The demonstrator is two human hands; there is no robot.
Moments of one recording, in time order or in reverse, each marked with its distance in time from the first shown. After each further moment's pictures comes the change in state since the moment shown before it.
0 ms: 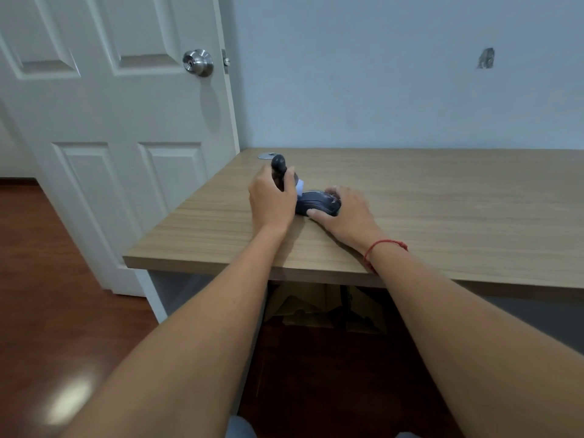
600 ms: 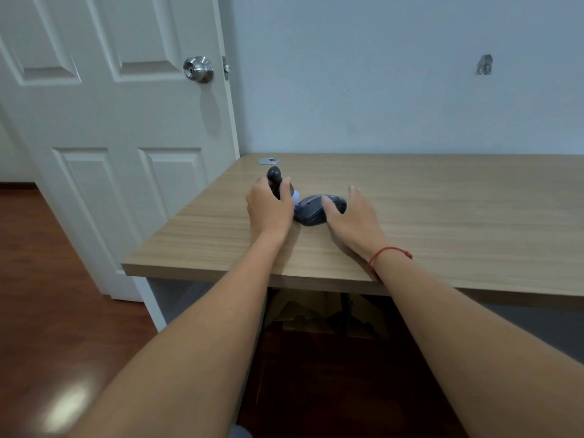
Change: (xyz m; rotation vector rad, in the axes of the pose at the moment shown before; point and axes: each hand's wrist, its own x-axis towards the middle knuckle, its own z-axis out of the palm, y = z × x) left_hand 0.004 -0.008 0.003 0.002 0.011 -0.053; right_hand 0.002 -0.002 -0.003 0.122 0.078 0.142
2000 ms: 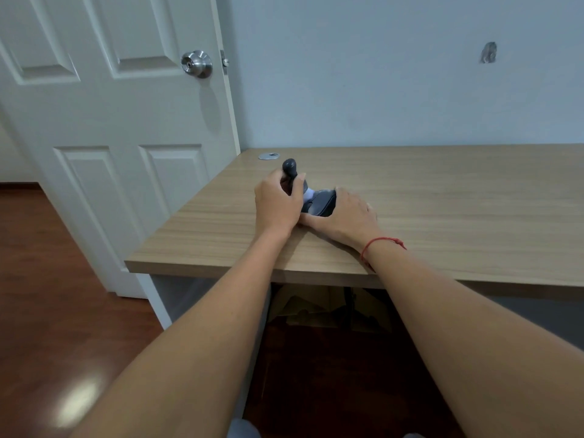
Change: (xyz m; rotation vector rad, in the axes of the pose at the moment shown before) left_hand -0.004 0.003 0.000 -0.005 -0.111 0.147; right_hand -0.004 -0.007 0.009 -0.234 -0.065 -0.033
